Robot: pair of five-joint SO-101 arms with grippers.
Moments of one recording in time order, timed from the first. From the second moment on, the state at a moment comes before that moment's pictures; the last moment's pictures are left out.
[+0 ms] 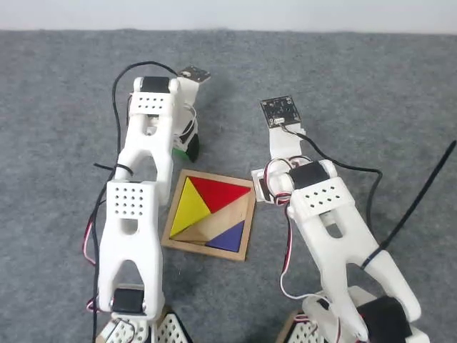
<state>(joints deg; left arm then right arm) -2.3 61.8 -54.5 99.0 -17.1 -25.2 -21.9 38.8 57.4 -8.2</state>
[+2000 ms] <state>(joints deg) -1.8 63.1 -57.2 97.3 -18.9 -25.1 -21.9 36.7 61.3 -6.1</state>
